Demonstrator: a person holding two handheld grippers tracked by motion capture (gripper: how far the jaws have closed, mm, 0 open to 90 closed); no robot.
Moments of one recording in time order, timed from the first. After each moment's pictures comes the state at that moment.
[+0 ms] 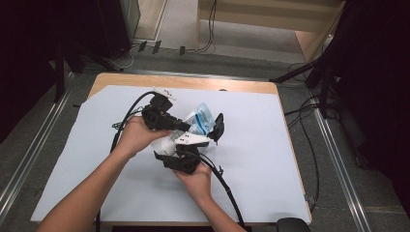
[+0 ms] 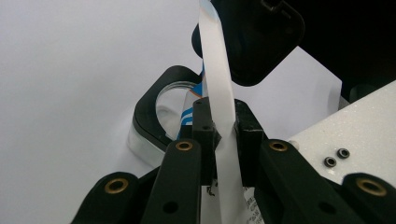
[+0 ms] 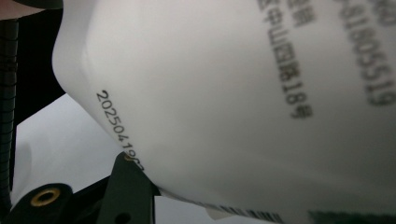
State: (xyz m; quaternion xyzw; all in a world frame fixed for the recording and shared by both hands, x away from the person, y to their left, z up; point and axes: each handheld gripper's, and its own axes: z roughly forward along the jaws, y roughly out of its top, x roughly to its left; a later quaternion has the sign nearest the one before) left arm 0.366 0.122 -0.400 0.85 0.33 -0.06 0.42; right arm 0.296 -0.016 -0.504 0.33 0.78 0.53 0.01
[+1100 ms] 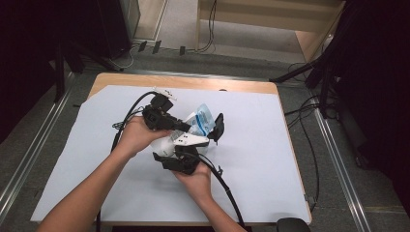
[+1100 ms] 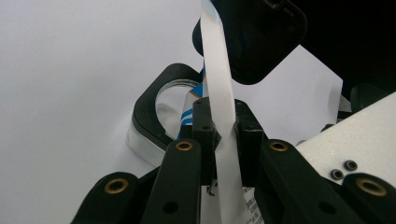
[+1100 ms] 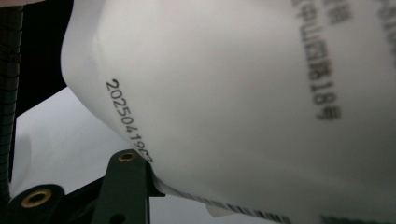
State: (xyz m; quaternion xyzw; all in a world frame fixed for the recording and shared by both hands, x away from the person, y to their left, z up) left arm 0.367 0.120 -0.401 0.85 0.33 -0.06 0.41; right arm 0.295 -0.015 -0.504 0.32 0.79 0.53 0.02
